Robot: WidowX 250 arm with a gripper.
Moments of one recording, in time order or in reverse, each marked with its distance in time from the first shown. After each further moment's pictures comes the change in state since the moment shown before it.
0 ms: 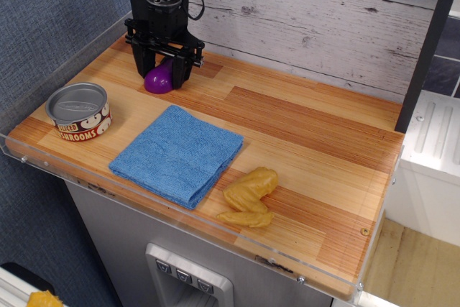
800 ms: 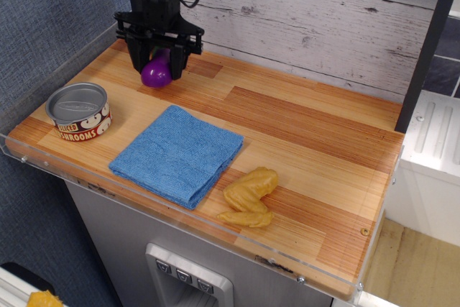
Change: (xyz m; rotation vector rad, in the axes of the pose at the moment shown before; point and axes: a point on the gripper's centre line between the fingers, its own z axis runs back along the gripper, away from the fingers) arm -0.015 -0.003 0.026 -0.007 -0.020 0.216
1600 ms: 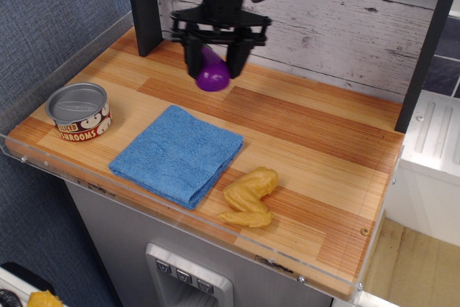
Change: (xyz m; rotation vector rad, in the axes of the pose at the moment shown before) arm -0.037 -0.084 0.043 0.103 0.024 0.461
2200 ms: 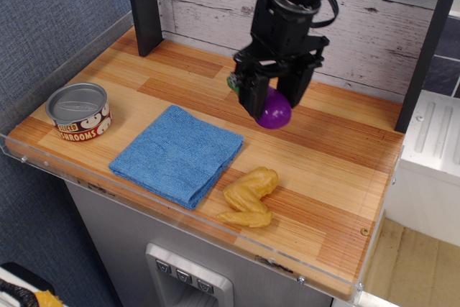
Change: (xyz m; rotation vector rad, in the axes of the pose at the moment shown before) arm -0.067 -0.034 0.012 -0.044 0.052 0.248
